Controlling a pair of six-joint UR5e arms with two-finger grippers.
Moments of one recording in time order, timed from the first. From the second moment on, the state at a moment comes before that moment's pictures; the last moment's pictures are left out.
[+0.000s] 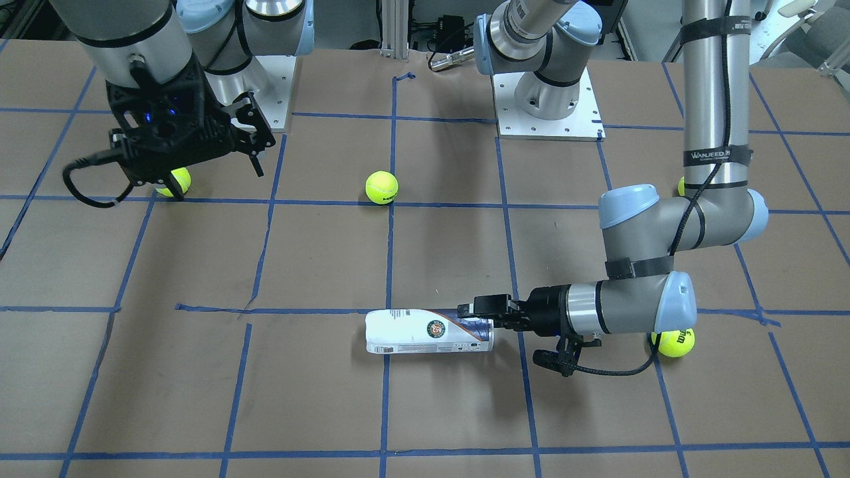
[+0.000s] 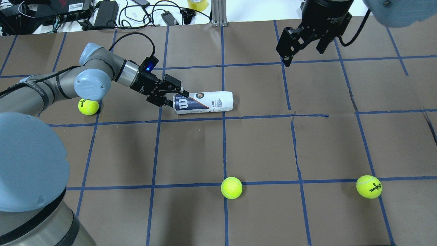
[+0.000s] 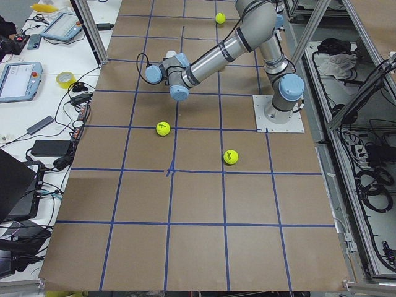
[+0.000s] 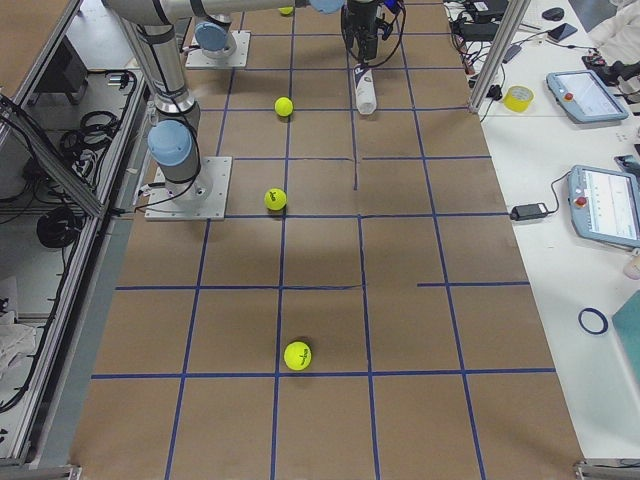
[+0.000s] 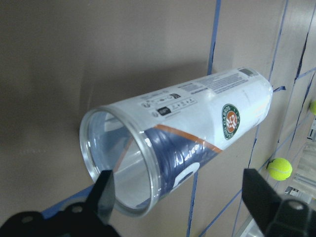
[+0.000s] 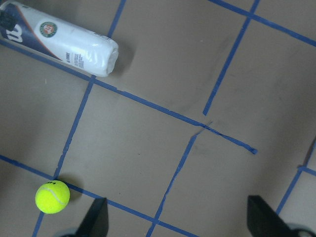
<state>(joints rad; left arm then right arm) -1.42 -2.13 -1.69 -1.32 0.75 0.35 1.63 -1.47 1.40 -1.52 -1.56 -0.26</state>
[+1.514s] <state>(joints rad) -1.66 -1.95 -1.52 -1.10 1.19 -0.20 1.63 -1.51 1.40 -1.48 -1.60 0.06</state>
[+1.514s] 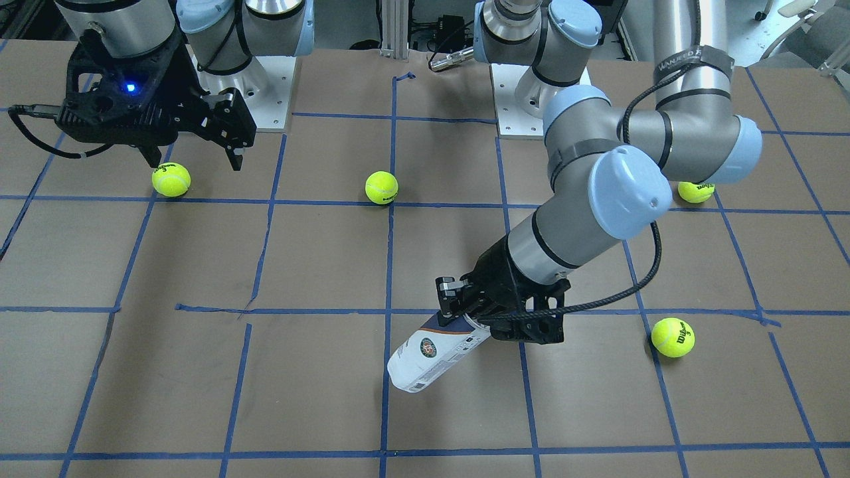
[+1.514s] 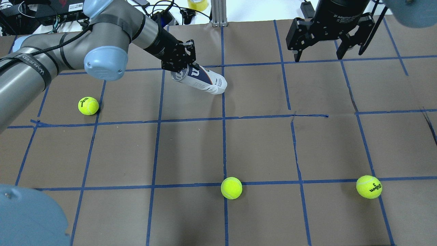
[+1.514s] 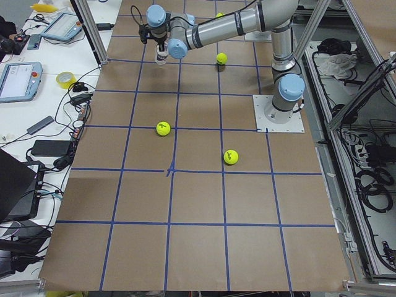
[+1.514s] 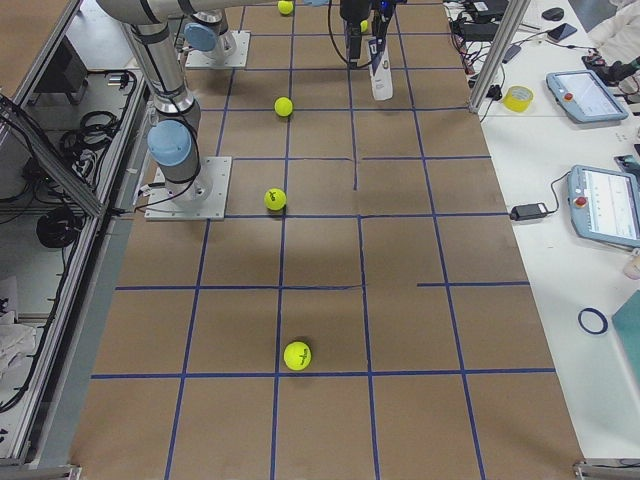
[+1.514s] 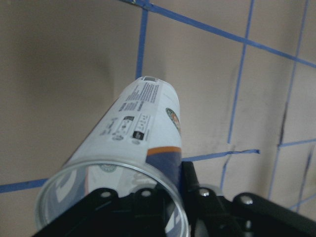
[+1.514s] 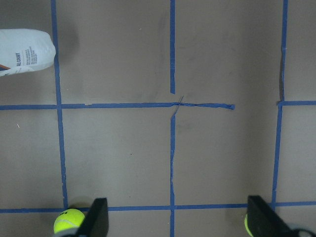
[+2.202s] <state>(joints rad) -1.83 -1.98 -1.42 -1.24 1.56 -0.07 1.62 -1.51 1.40 -1.48 -1.60 0.06</state>
